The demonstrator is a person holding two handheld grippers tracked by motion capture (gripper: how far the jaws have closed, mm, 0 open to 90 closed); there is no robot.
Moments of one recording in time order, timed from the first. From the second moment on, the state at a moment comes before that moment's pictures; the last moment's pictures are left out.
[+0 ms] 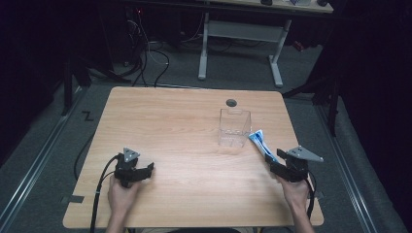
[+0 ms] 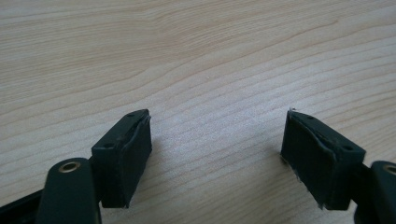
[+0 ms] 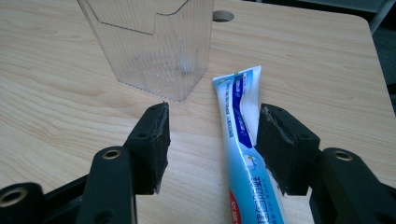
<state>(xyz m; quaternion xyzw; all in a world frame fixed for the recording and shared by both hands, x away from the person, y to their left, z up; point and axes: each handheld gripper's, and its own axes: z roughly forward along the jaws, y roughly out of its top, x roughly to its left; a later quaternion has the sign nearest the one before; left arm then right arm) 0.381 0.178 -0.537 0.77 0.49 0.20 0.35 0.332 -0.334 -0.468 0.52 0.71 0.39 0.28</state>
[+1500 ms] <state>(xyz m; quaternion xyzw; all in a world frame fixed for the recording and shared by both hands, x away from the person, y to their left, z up) 0.381 0.177 -0.537 0.77 0.49 0.20 0.35 0.397 -0.336 -0.455 0.54 0.74 0.34 0.24</state>
